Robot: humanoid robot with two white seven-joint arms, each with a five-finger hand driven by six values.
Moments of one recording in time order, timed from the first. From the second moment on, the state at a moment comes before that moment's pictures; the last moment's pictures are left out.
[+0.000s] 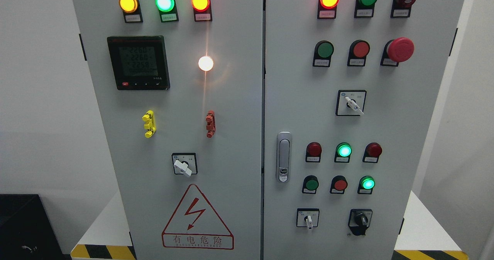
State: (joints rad) left arm 0.00 -0.10 -0.13 0.00 0.06 -0.07 -0.02; right arm 0.05 0.08 0.01 -0.14 0.04 -0.02 0.21
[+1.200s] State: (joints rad) left arm 0.00 -0.10 -0.13 0.00 0.06 -0.07 -0.02; right arm 0.08 0.09 0.02 -0.25 0.06 -0.06 0.11
